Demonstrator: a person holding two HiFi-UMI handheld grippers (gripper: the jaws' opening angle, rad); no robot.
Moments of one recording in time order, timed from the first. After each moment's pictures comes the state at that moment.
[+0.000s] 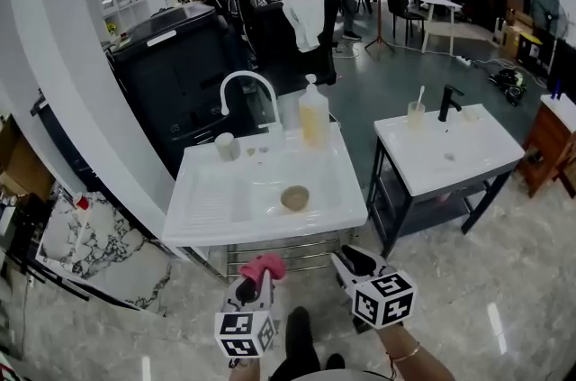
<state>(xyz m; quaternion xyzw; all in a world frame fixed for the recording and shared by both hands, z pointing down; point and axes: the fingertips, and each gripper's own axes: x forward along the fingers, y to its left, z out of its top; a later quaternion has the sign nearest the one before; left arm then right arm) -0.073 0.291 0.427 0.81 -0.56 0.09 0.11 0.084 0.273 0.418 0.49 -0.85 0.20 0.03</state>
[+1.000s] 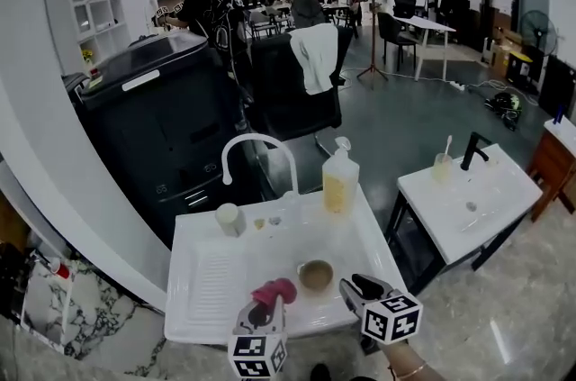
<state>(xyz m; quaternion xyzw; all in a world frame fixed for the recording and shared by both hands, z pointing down) -0.128 0.007 0.441 0.84 -0.52 0.09 0.12 0.030 -0.001 0.453 0.52 -0.81 0.25 0.03</state>
